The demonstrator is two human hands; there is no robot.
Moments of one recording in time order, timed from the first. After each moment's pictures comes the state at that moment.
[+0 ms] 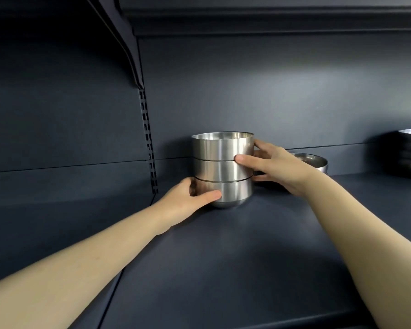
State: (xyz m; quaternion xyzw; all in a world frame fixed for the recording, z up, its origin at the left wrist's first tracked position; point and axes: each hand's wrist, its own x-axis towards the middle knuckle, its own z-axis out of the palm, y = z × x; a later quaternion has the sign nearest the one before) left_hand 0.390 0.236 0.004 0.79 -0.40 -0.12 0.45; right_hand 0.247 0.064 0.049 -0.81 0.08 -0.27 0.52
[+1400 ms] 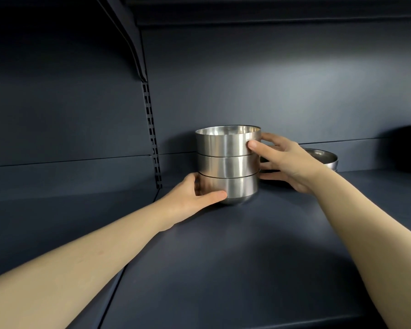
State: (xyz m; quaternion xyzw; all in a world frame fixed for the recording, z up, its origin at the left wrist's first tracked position) left_hand 0.402 0.232 -0.004 0.77 -0.42 -0.15 0.46; right_hand 0.255 0.052 0.042 -0.75 0.10 -0.30 0.58
